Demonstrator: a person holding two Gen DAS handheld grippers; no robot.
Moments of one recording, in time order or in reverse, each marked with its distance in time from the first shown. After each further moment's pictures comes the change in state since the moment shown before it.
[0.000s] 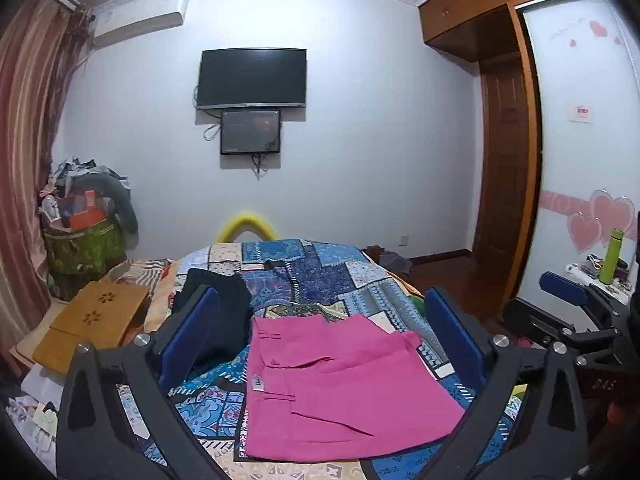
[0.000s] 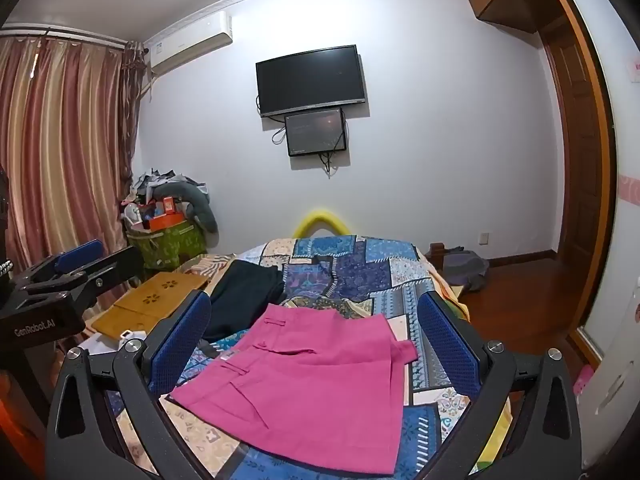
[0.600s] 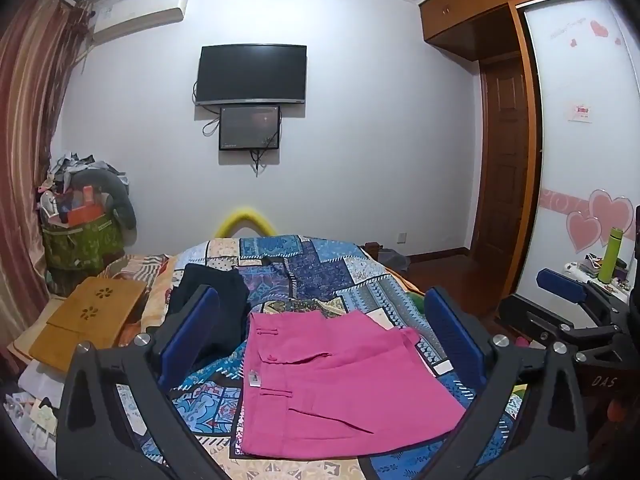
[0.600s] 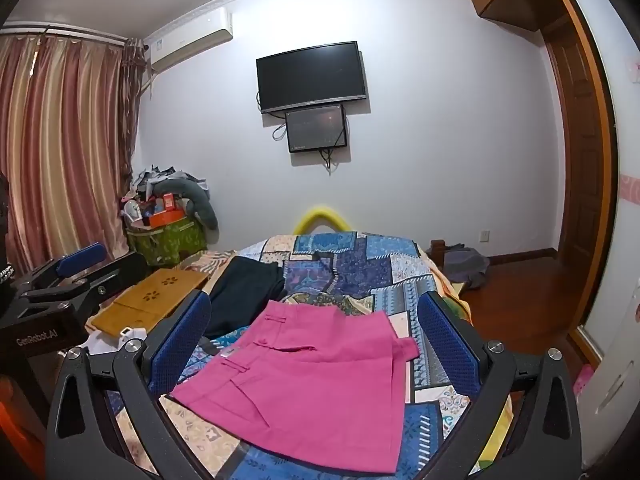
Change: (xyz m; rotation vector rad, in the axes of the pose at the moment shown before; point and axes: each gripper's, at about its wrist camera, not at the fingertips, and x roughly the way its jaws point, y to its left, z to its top) left arm 0.001 0.000 -0.001 0.004 -0.001 0.009; right arm 0.003 0.002 0.002 0.001 0.014 0.000
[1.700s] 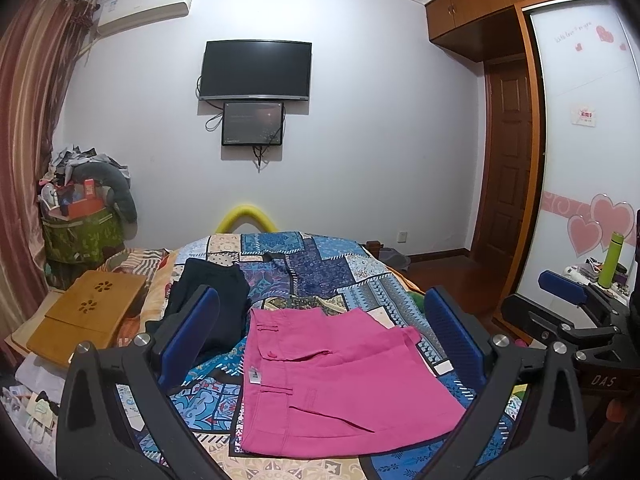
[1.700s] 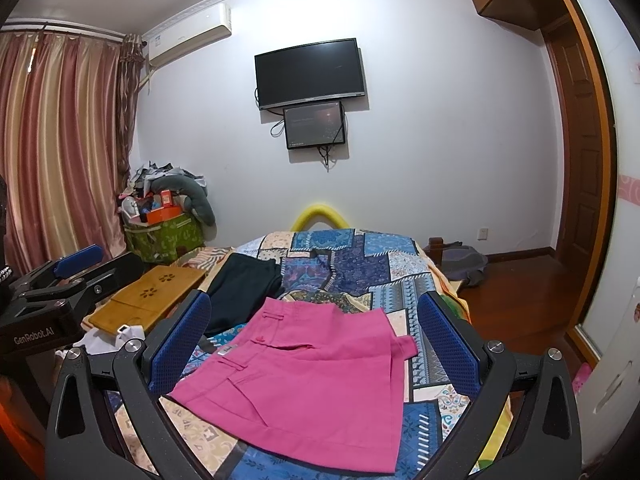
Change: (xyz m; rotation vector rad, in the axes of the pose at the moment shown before) left arm 0.005 0.005 -0.003 -0.022 0.004 0.004; right arm 0.002 -0.001 0.002 -0.004 0.017 -0.006
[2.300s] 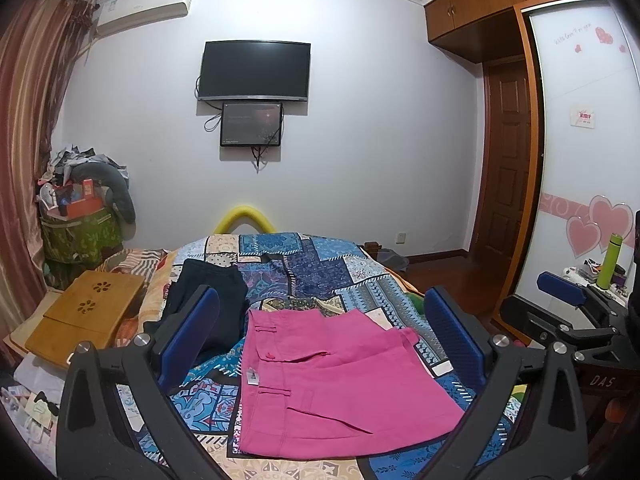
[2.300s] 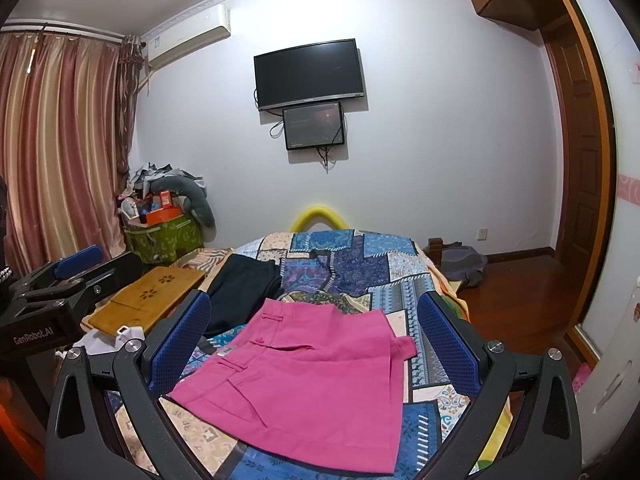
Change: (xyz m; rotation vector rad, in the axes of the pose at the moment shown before) left arm 0.001 0.001 -0.004 -0.003 -0.006 -0.004; right arm 0.000 -0.002 0.003 0.005 -0.001 -0.002
